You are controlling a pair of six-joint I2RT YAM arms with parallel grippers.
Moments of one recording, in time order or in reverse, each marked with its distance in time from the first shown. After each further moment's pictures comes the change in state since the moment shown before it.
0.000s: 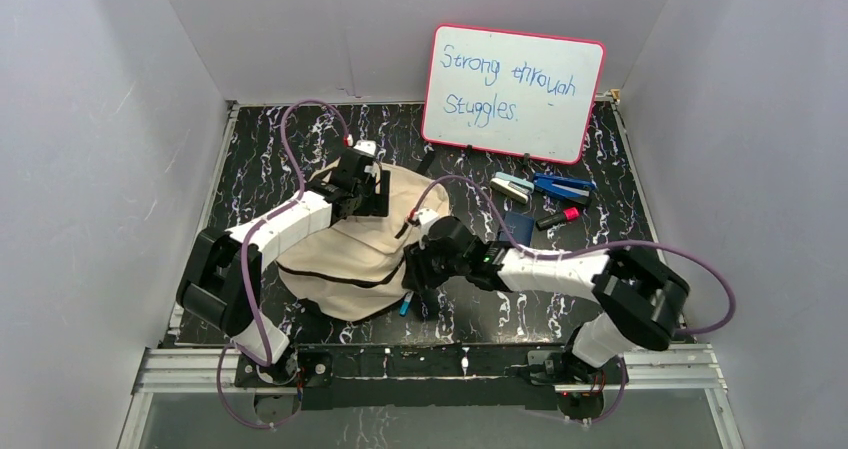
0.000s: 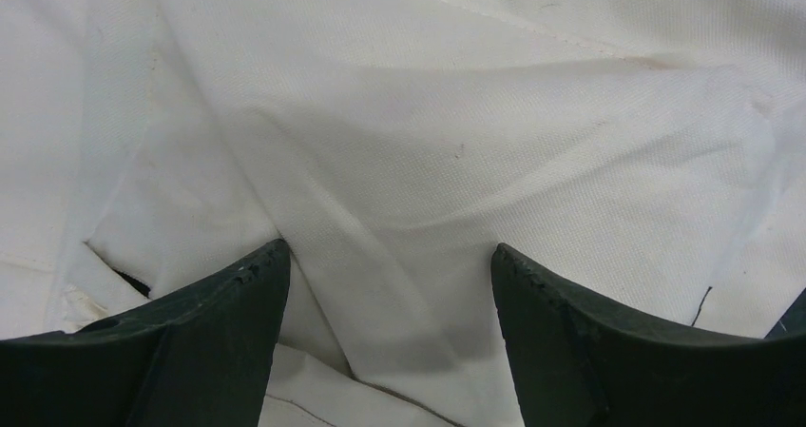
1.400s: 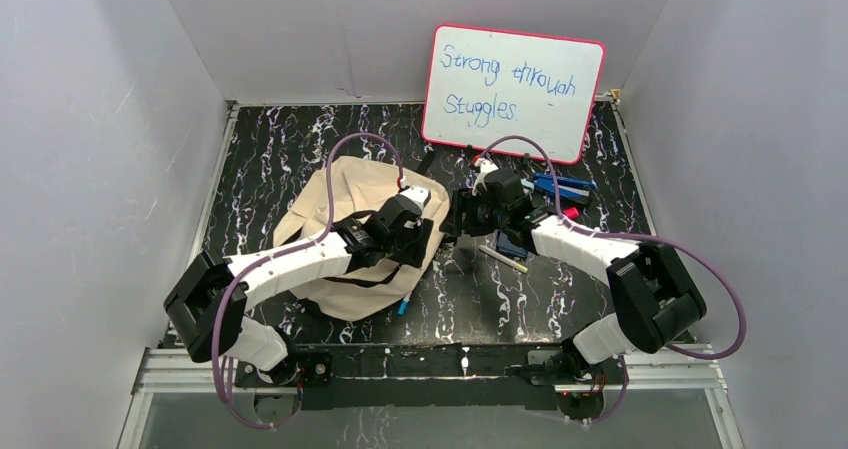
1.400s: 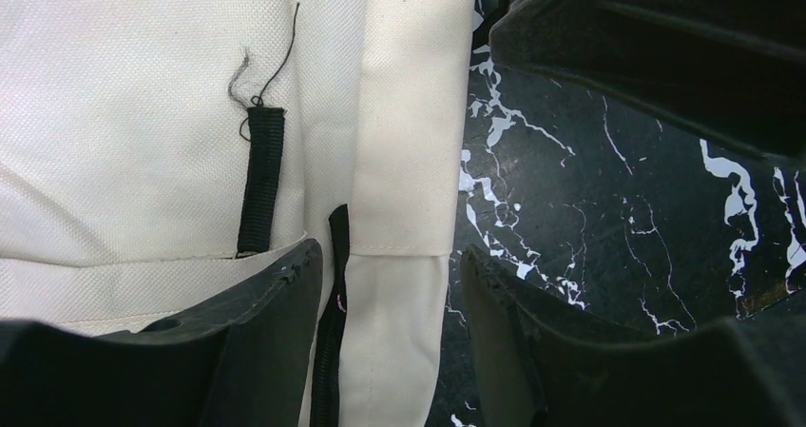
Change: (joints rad) left arm -0.388 -0.129 -0.115 -0.009 0.040 -0.100; right arm -0.435 -0.080 0.019 -0.052 -0.047 0.002
